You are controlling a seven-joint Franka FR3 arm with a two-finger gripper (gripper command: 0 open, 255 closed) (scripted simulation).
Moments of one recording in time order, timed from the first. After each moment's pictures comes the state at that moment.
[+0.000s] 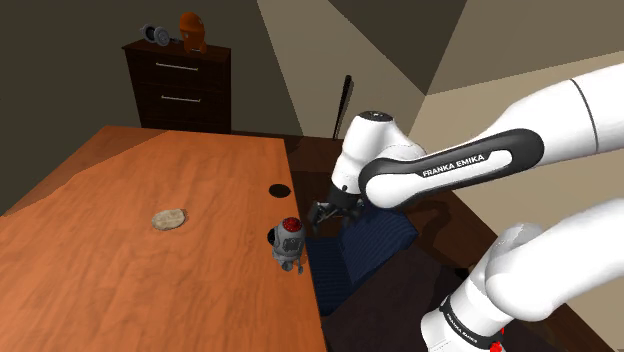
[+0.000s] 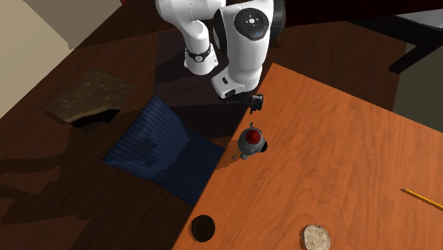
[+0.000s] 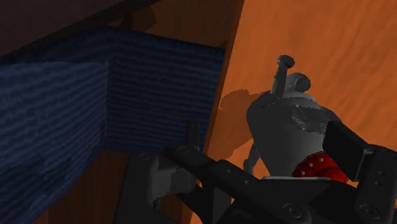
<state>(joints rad) 0.05 -0.39 0.36 -2.68 0.18 2.37 0.65</state>
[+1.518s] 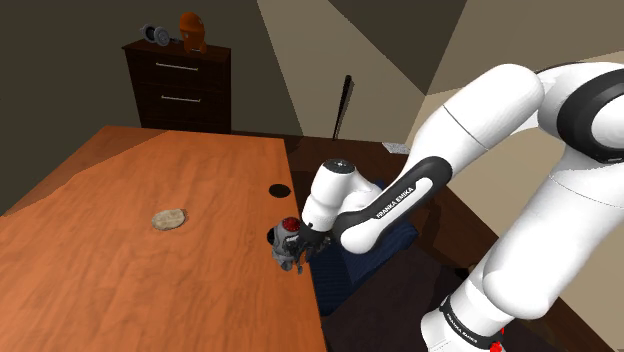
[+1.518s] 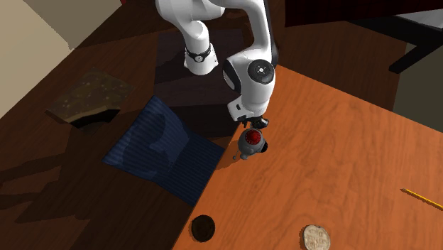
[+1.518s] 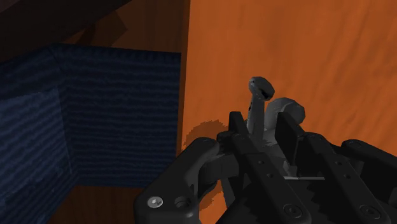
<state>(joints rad) 0.00 0.07 0.46 -2.63 -0.05 2.79 0.99</state>
